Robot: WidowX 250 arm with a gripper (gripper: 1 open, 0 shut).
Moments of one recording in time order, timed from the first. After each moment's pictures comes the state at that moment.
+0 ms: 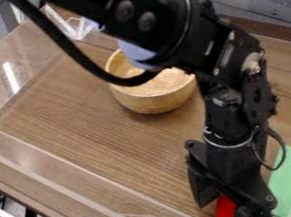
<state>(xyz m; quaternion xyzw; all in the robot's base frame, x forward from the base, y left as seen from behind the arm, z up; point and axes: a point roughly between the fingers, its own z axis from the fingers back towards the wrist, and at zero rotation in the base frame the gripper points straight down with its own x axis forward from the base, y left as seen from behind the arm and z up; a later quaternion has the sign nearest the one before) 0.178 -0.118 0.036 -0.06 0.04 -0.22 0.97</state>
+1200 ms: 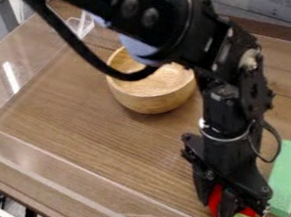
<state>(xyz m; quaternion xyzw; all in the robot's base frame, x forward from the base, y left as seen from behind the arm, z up) 0.186 -0.112 0.037 -0.05 0.03 -0.21 0.98</state>
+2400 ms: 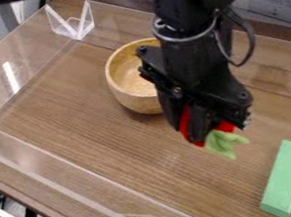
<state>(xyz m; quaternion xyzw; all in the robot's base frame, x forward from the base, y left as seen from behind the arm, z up) 0.192 -0.081 0.133 -0.02 -0.06 -0.14 0.99</state>
